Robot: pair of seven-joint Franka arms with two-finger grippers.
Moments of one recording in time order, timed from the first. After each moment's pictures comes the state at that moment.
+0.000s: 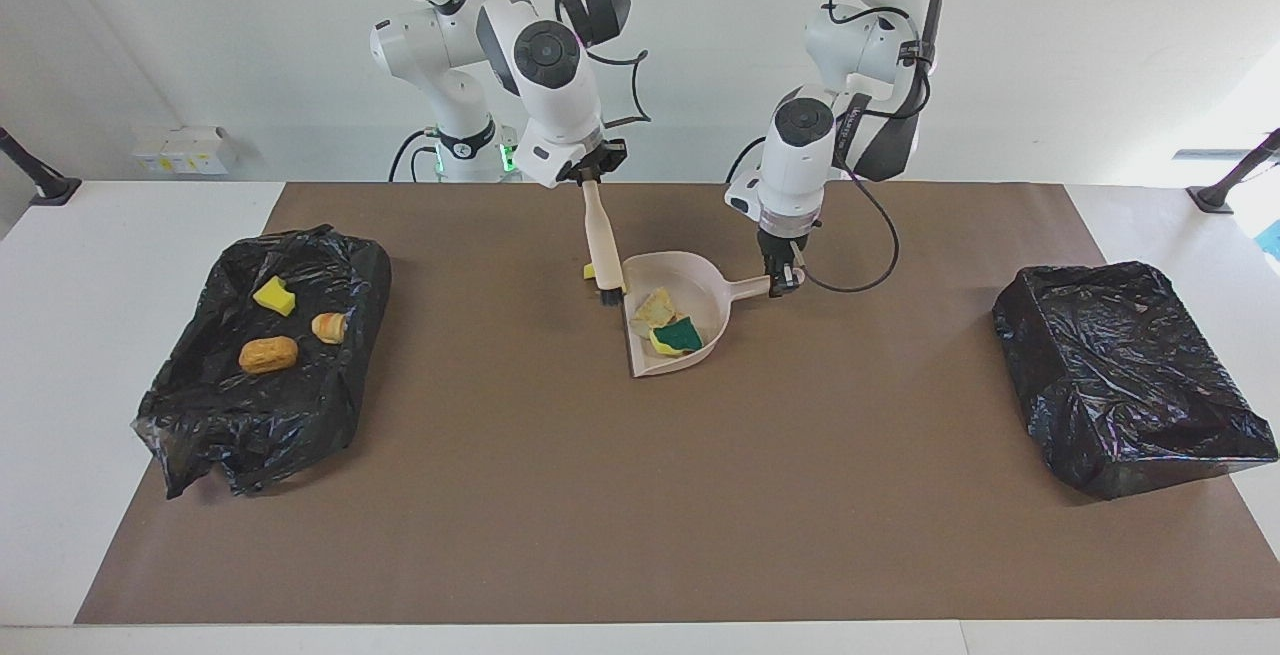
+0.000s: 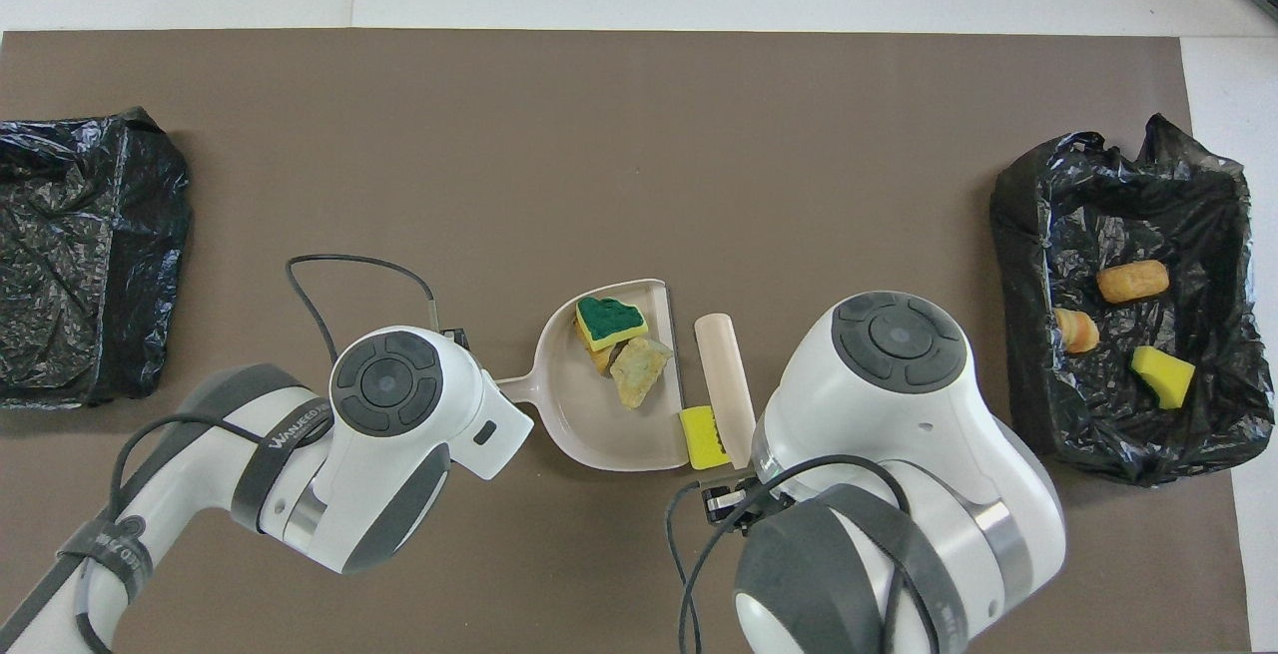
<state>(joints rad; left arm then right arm) -0.59 0.01 0.05 -2.26 0.07 2.23 0.94 0.37 -0.08 0.15 -2.04 0.26 1.61 0.31</state>
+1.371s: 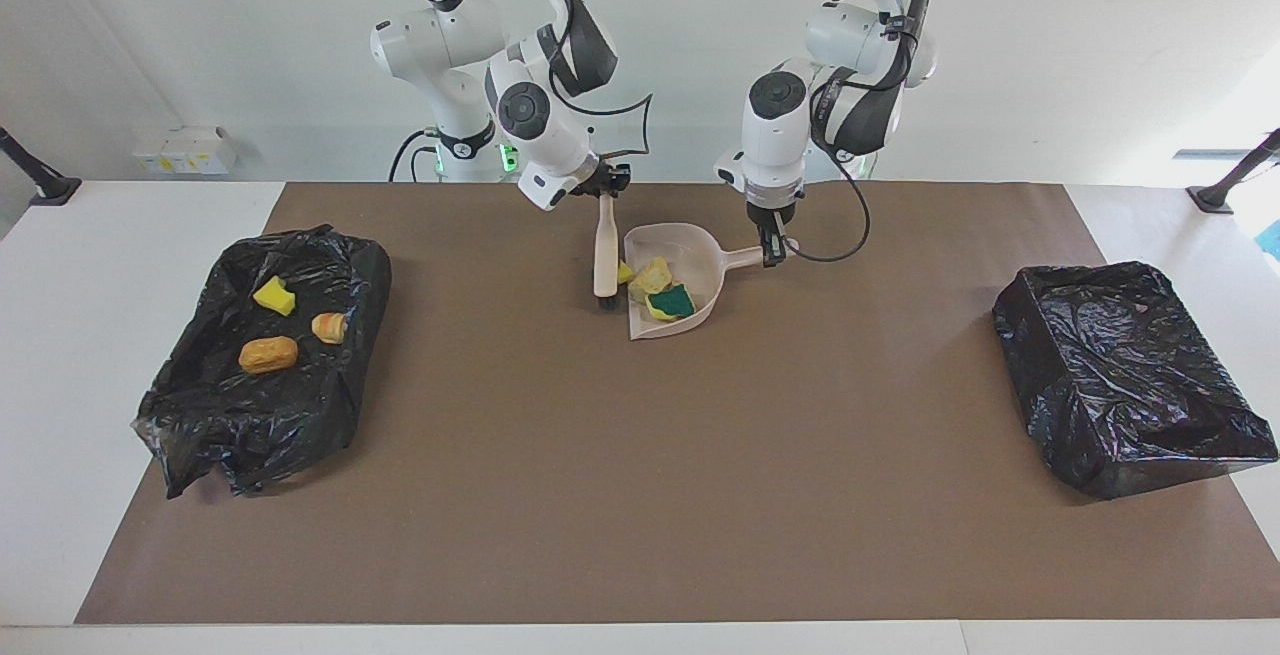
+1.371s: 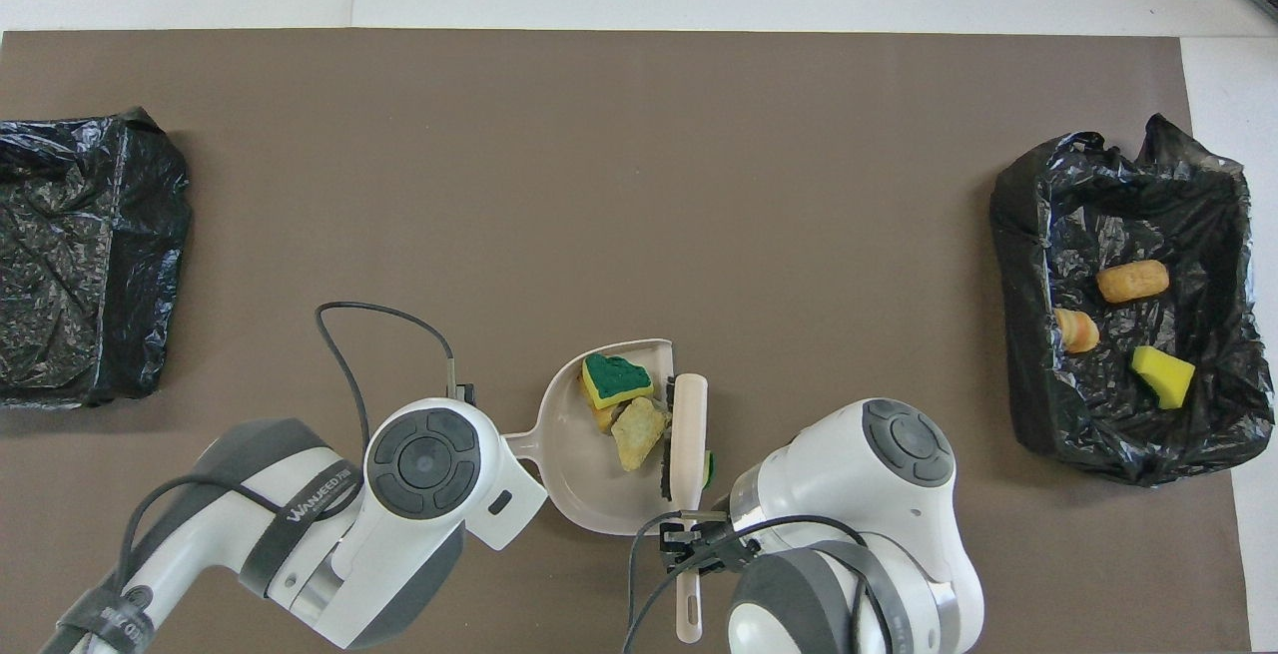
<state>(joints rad) -0.67 -0.10 0.05 -2.37 0.13 2.17 0.88 0.44 -0.13 0.16 -2.39 0.71 2.03 0.31</state>
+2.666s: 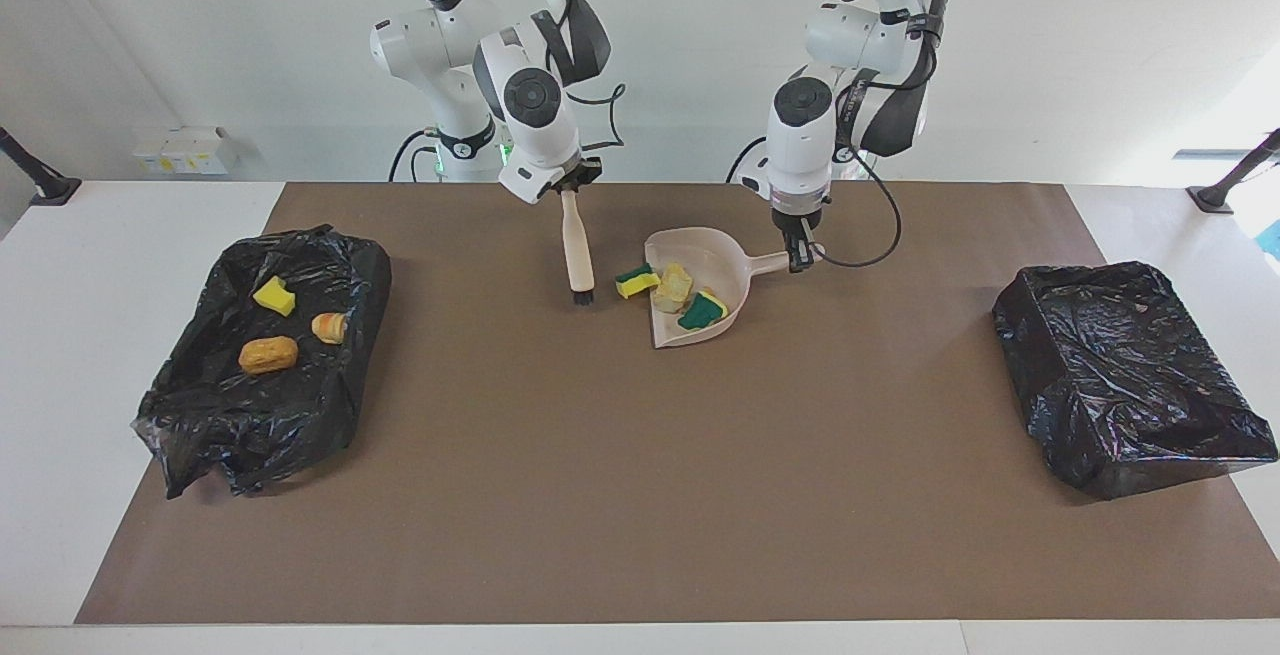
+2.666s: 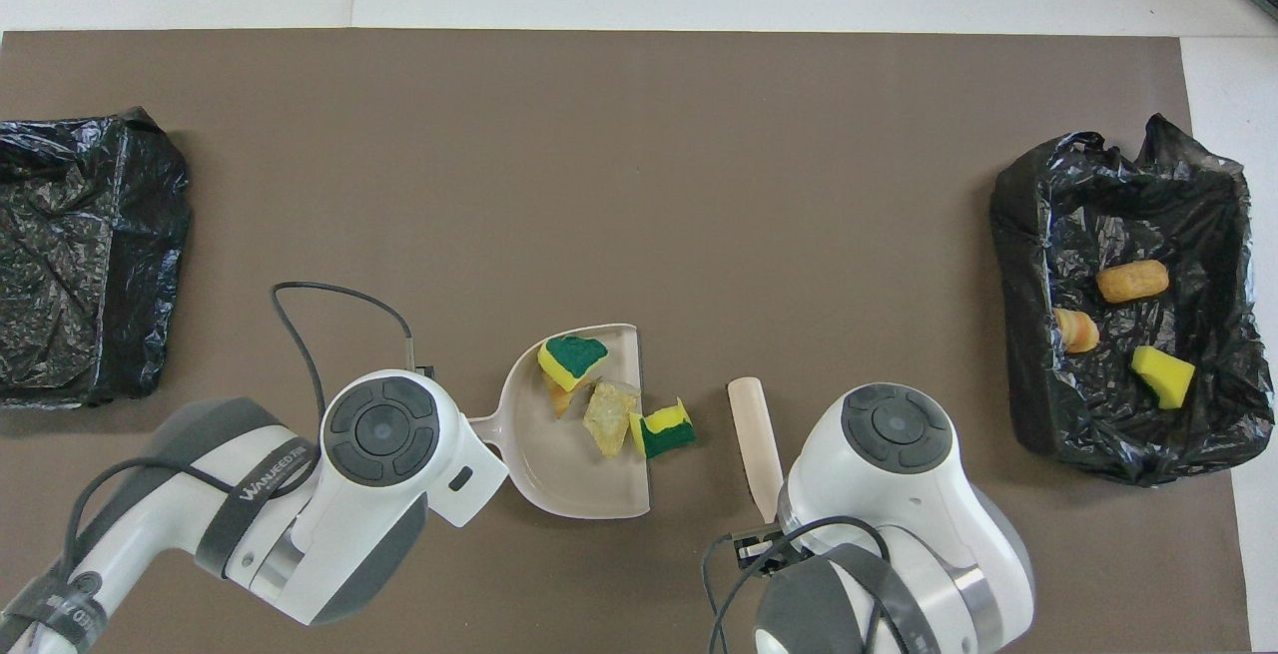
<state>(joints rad) -0.62 -0.11 0.06 -2.34 0.20 2.08 0.87 0.38 -0.17 0.15 -2.37 0.29 1.80 0.28</state>
